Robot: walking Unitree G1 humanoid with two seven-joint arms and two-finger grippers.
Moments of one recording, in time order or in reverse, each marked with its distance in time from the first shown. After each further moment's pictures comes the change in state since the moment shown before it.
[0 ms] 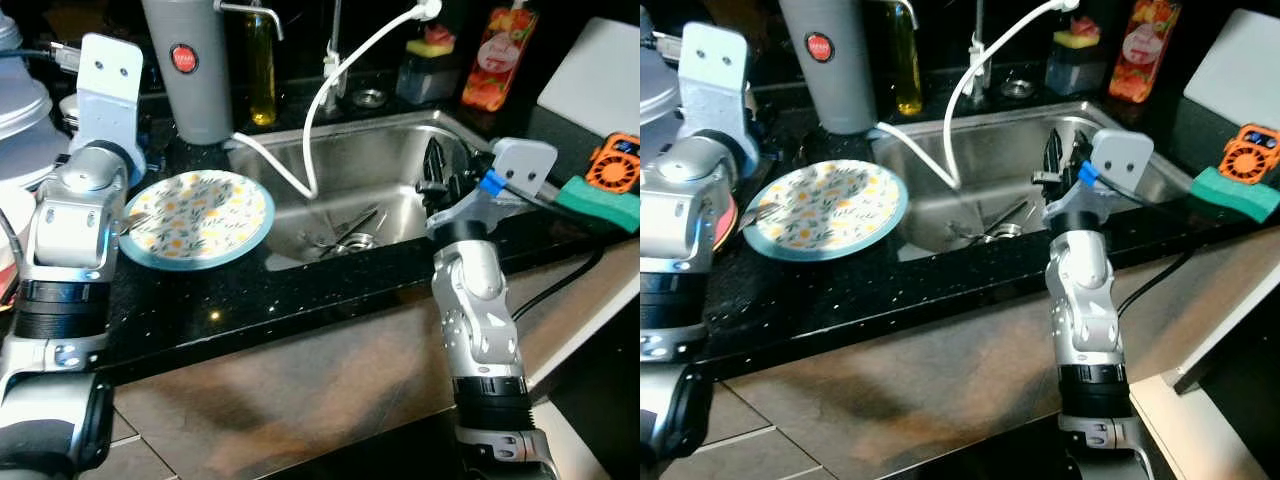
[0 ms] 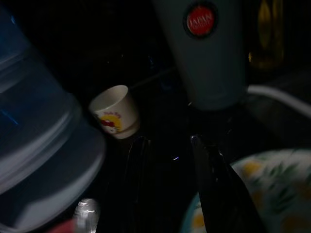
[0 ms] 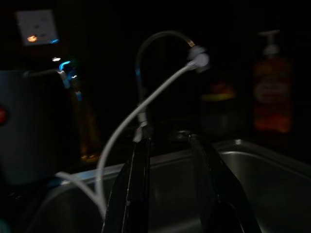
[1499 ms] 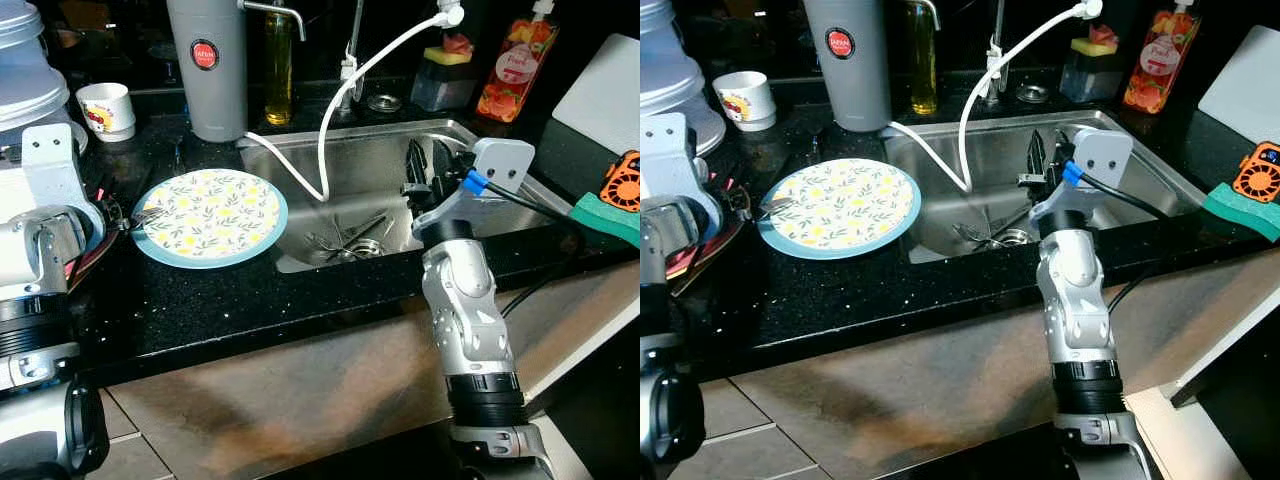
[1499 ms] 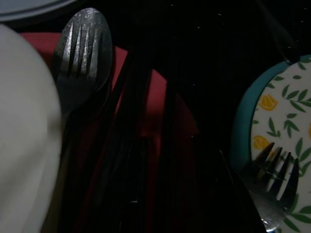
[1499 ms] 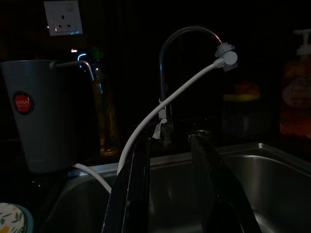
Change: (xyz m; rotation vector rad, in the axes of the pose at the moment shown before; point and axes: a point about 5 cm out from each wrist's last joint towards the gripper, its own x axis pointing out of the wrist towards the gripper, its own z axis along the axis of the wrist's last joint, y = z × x) left arm -0.011 0.022 -0.082 -0.505 0.483 0.031; right arm 0.002 0.004 -0.005 0.006 0.021 0.046
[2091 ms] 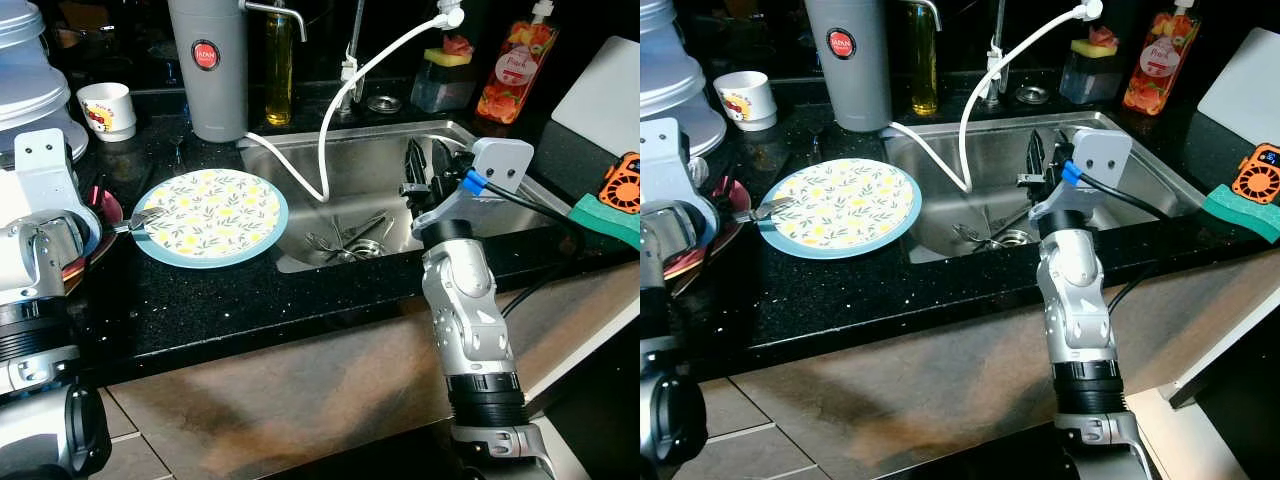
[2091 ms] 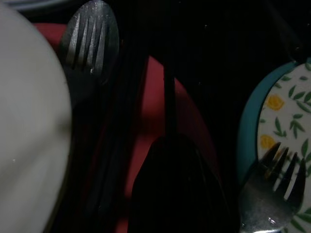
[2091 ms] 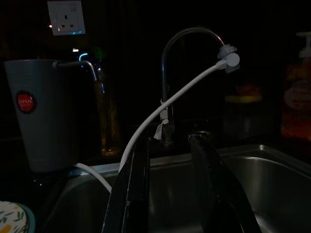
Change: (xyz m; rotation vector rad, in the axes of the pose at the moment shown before) left arm 0.000 -0.001 0.001 -0.011 -0.045 0.006; right arm 0.000 0.001 0.000 -0.002 0.000 0.007
